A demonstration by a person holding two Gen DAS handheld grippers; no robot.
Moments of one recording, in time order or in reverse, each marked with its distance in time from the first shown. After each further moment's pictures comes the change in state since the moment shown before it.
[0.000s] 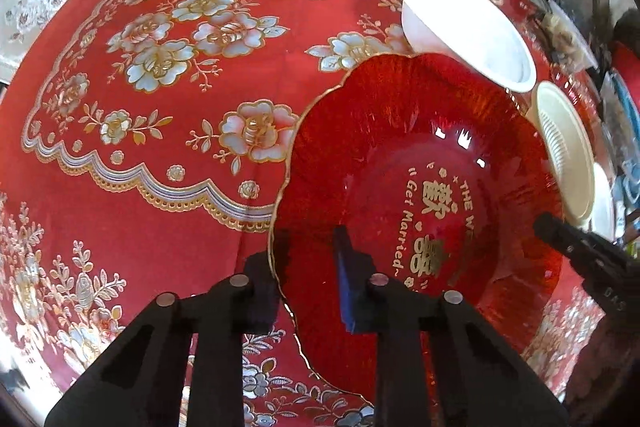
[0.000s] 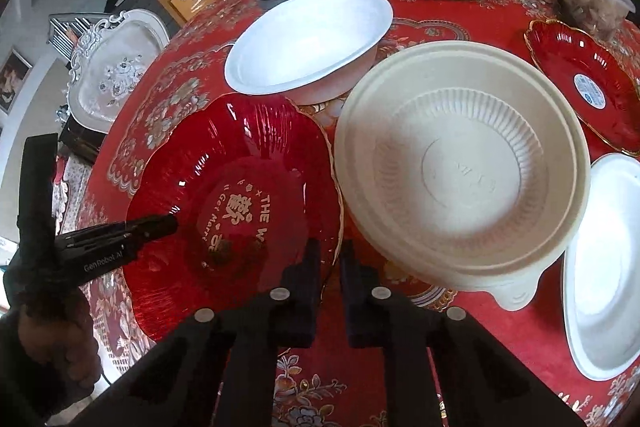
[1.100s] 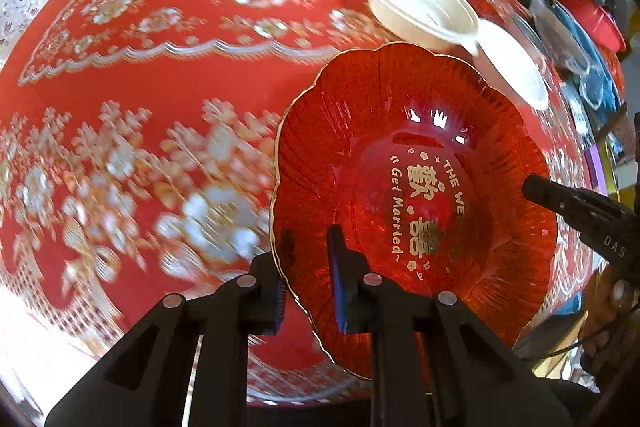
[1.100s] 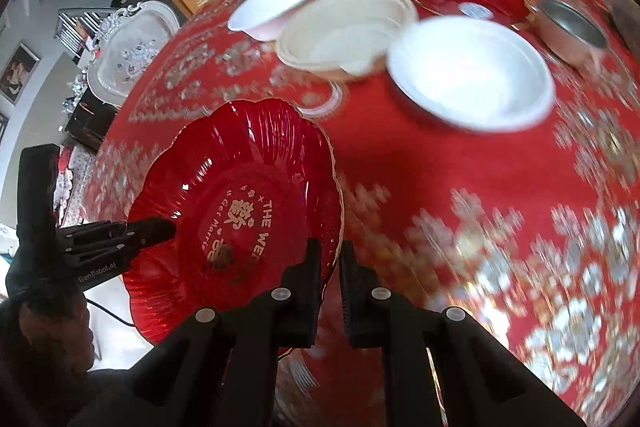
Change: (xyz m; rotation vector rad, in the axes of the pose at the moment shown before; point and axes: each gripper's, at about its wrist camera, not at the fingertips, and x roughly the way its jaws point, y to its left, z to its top) left arm -0.058 -0.091 -0.150 0.145 0.018 -0.064; right arm -0.107 -0.065 -0.144 0.004 -0.007 0.006
